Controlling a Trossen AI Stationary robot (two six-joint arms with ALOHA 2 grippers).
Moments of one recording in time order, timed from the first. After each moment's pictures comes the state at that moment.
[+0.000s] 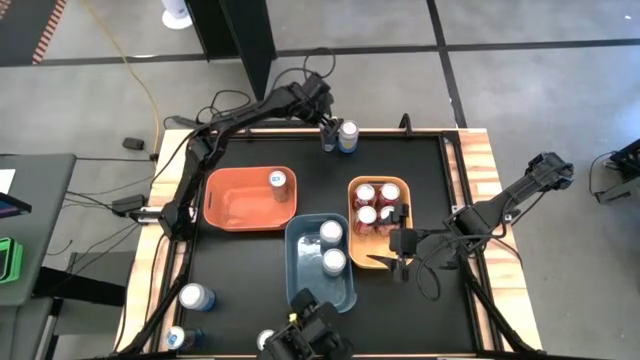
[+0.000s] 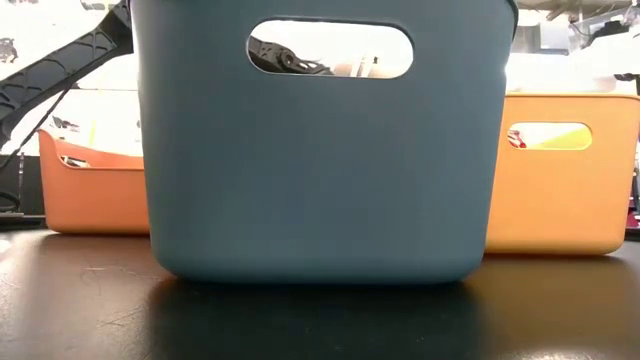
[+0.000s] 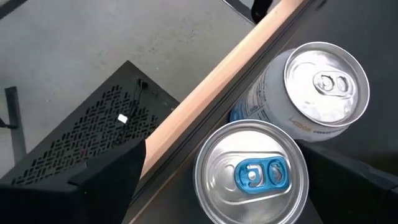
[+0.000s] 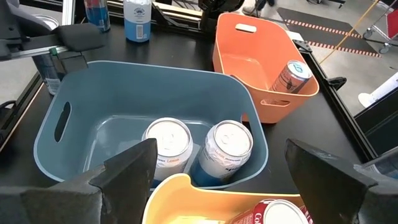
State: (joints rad) left arm 0.65 2.24 2.09 -0.71 0.01 -0.08; right arm 0.56 1.20 1.03 -0.44 0.63 0.16
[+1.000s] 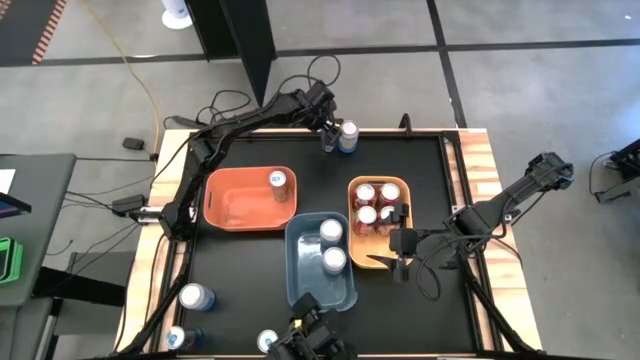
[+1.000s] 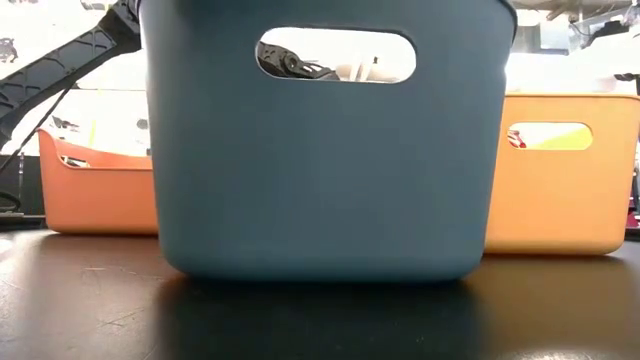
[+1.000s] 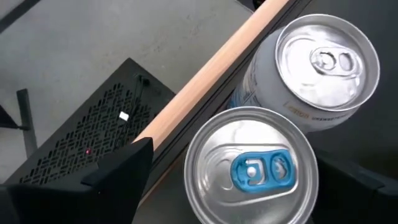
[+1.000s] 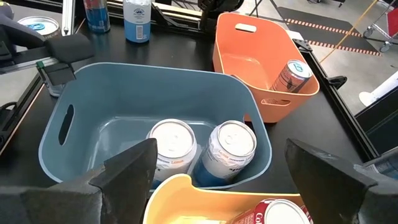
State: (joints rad) left arm 0.62 2.24 2.04 -0.67 -0.04 -0.06; right arm 0.56 1.20 1.03 -0.44 0.63 0.17
